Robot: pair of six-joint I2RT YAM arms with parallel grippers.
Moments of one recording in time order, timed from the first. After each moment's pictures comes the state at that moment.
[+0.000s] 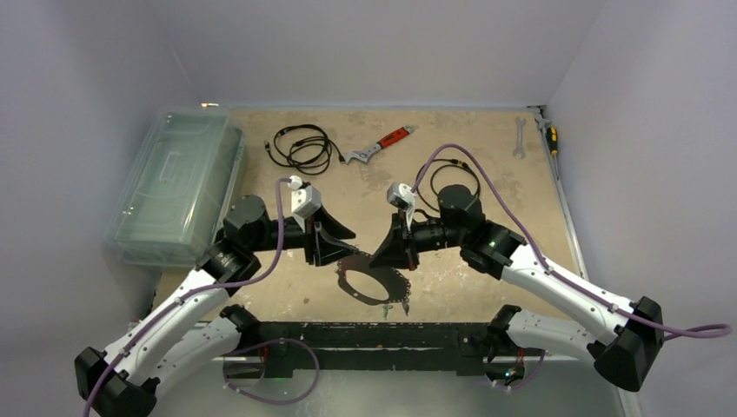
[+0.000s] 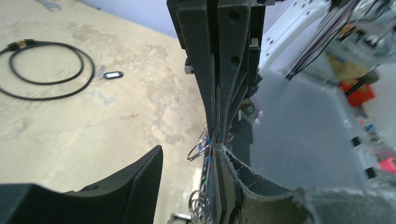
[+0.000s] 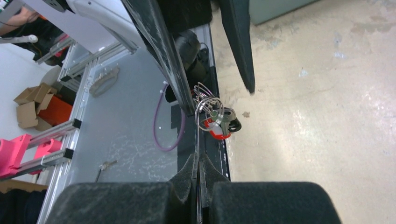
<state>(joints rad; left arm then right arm) -0.60 0.78 0.65 0.10 0.83 -0.29 0.82 1.02 0.84 -0.12 -0.77 0.26</state>
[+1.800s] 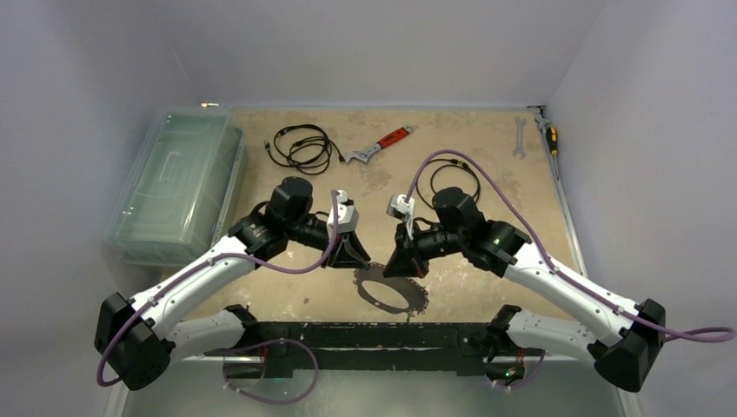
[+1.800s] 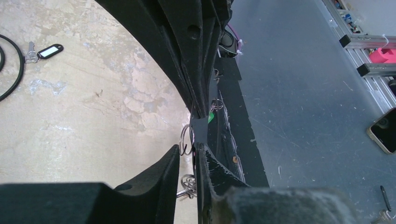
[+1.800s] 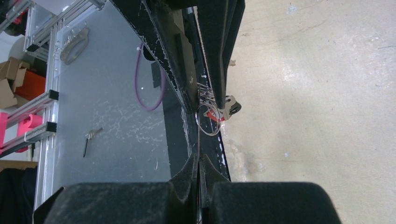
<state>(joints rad) -0.68 1.08 0.83 -0.25 1.05 0.23 0.82 1.02 0.90 -0.49 -0.70 0.10</state>
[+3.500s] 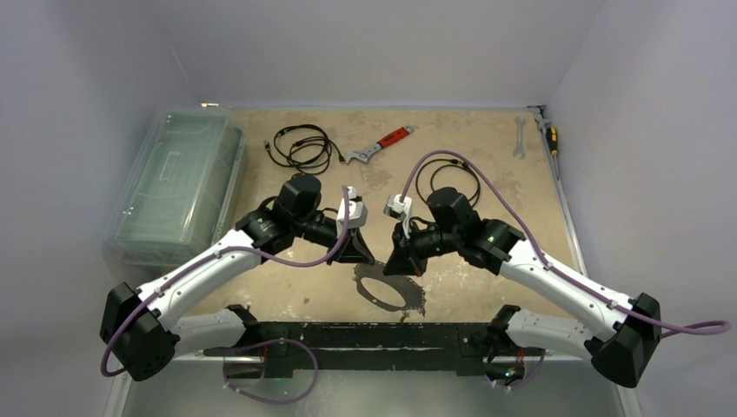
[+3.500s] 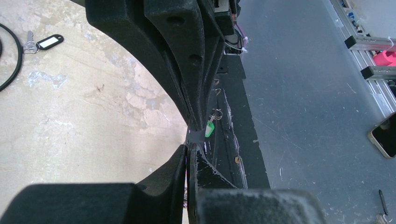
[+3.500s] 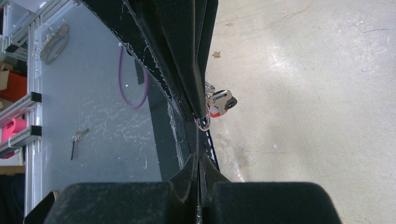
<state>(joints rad) -0.70 1.14 0.88 -0.28 1.00 0.22 0.82 1.06 0.90 -0.50 -0.64 0.09</state>
